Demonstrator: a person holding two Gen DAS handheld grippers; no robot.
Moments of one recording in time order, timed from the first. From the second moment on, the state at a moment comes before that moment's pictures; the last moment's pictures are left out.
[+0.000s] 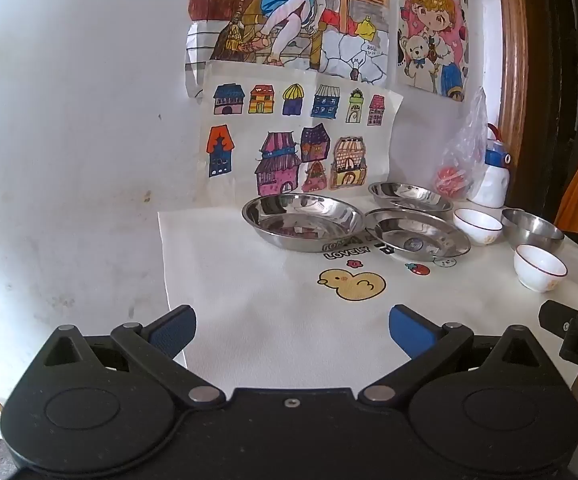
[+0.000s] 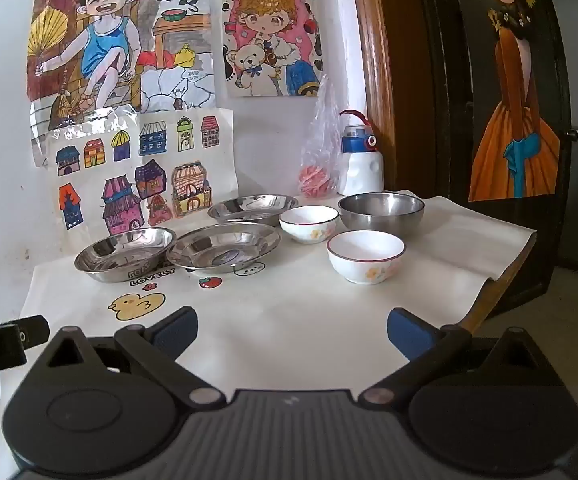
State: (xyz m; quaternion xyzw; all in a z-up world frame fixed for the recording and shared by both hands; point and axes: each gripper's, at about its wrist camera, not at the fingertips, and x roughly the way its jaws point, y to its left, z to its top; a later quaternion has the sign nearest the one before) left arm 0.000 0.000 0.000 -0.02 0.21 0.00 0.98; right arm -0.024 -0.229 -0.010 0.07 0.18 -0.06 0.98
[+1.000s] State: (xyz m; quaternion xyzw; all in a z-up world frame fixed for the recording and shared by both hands) left arm 0.007 0.003 -0.005 -0.02 0.22 0.01 0.97; right arm -0.017 -0.228 -0.013 0.08 0.20 -0.05 0.98
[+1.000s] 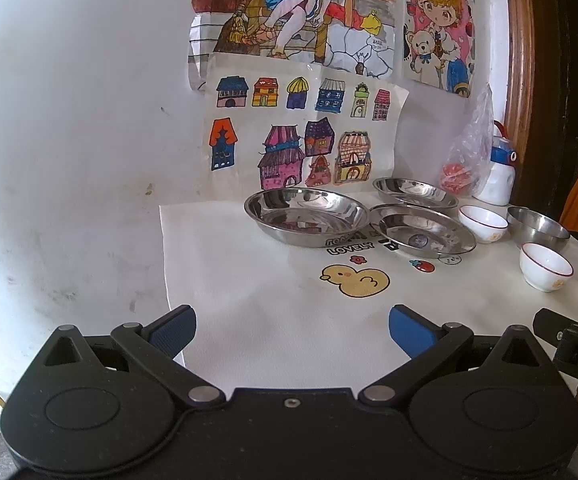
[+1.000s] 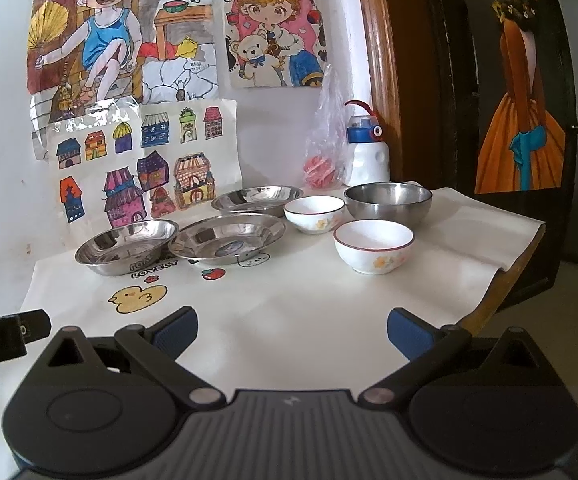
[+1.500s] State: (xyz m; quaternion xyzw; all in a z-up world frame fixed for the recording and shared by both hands) left arm 0.007 0.001 -0.003 -0.03 0.22 0.00 0.97; right arm -0.015 -0.226 -0.015 0.08 0.20 -0.05 0.98
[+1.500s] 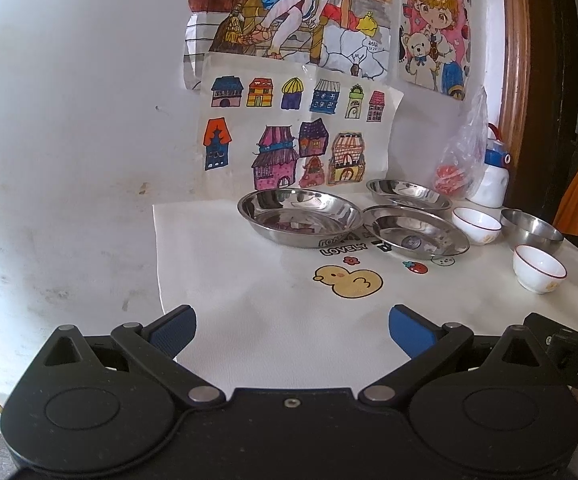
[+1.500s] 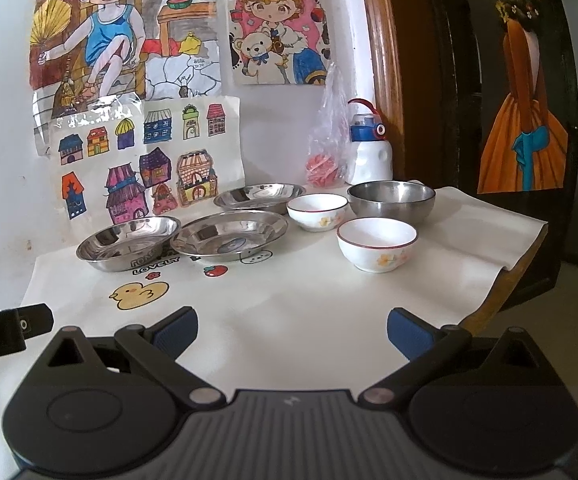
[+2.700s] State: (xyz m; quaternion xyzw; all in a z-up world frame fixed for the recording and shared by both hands) left arm 0.017 0.003 -0.007 -0.03 0.23 0.01 0.97; right arm -0.009 -0.223 -0.016 0.08 0.20 -0.05 0.98
